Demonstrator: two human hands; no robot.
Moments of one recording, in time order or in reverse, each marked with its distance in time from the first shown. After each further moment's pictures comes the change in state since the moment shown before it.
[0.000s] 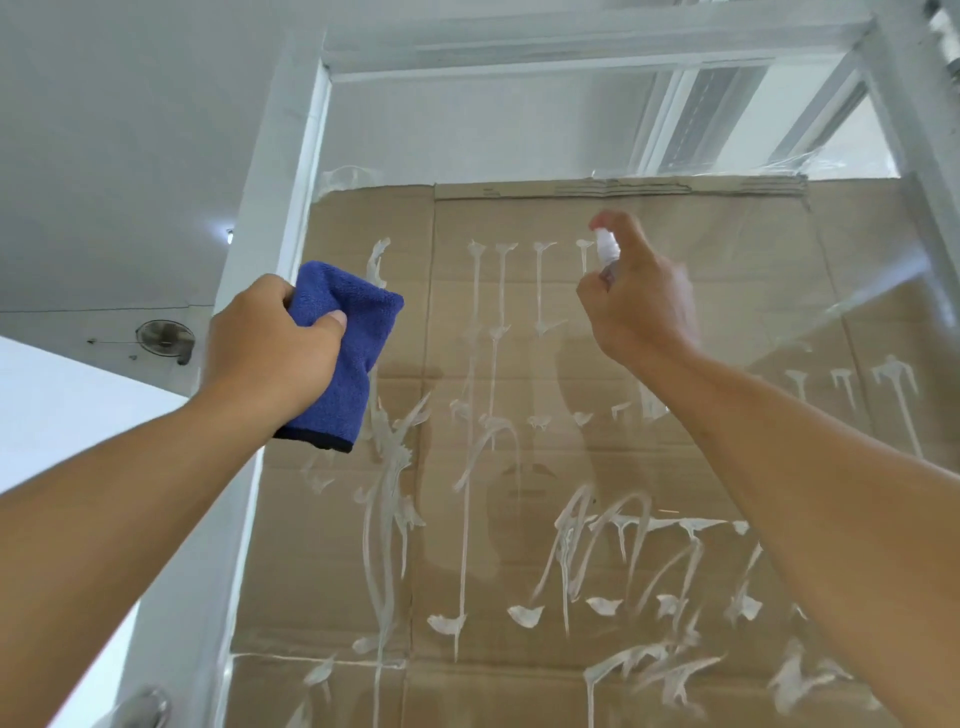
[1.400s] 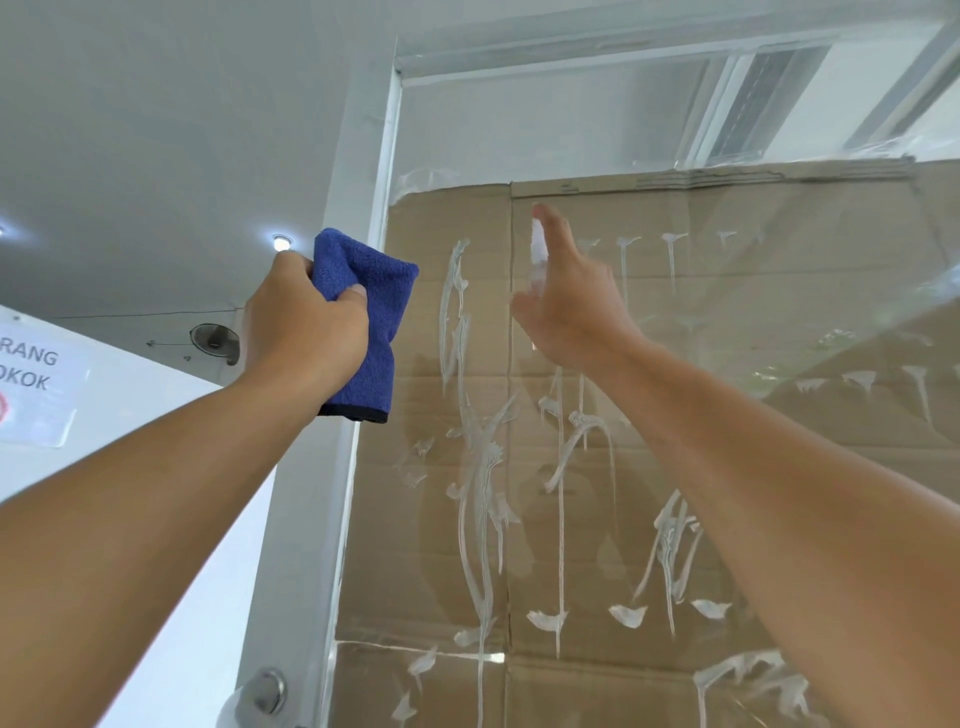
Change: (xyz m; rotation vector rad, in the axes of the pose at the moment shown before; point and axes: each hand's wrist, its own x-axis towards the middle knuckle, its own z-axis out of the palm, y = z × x) left_hand 0.035 -0.037 -0.038 -0.065 0.112 -0.011; right_hand -0.016 -0.099 0.079 0.170 -0.303 -0.020
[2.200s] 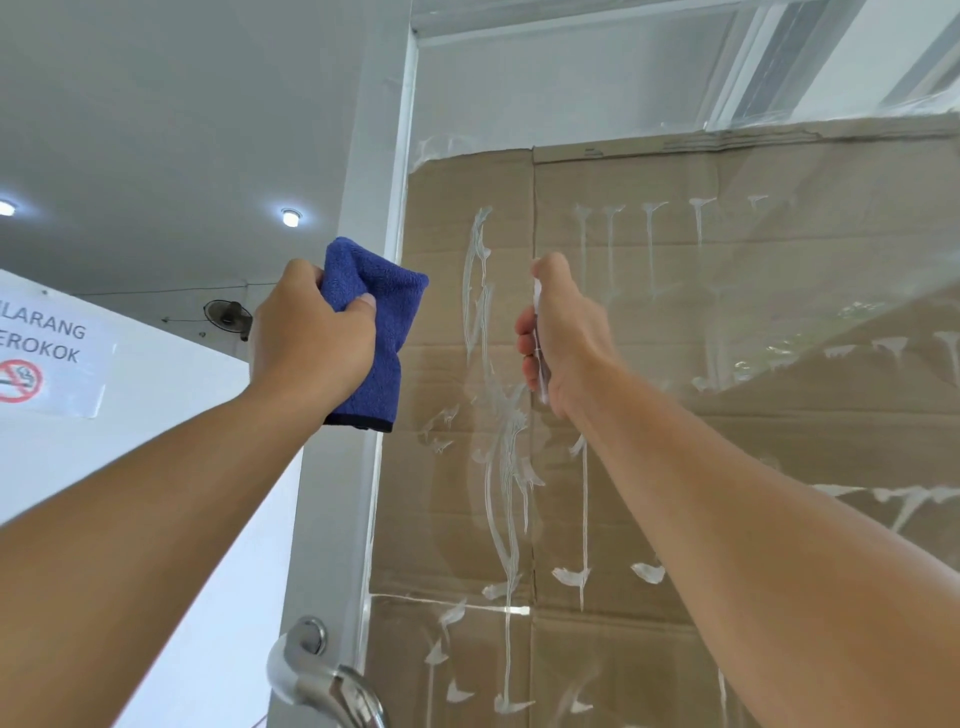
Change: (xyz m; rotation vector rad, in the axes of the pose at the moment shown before) left_hand -0.018 -0.025 -0.018 0.075 -0.056 -0.027; right_hand -0.039 -0.022 0.042 0.799 0.000 0.765
